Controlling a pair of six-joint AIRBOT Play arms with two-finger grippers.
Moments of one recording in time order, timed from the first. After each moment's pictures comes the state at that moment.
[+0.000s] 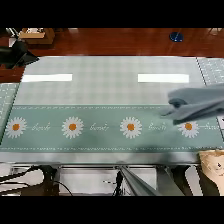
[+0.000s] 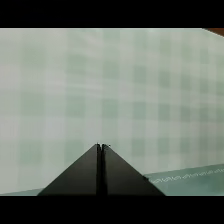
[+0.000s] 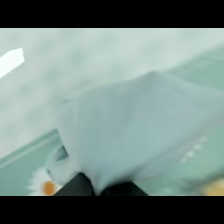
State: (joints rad) left arm 0.30 -1.40 1.51 0.87 -1.23 -1.37; right arm -0.84 -0.74 1.41 -1.12 1.77 1.56
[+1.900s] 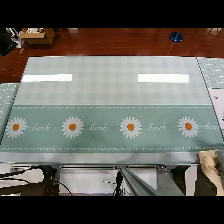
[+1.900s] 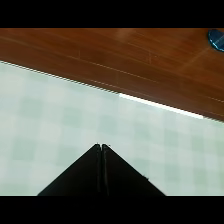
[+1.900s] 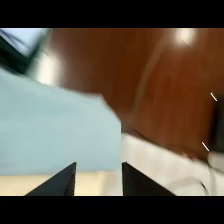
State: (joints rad) left arm 0.39 -1.44 1.52 0.84 -0.85 -1.17; right arm -0.96 -0.55 1.10 -2.12 1.66 1.51
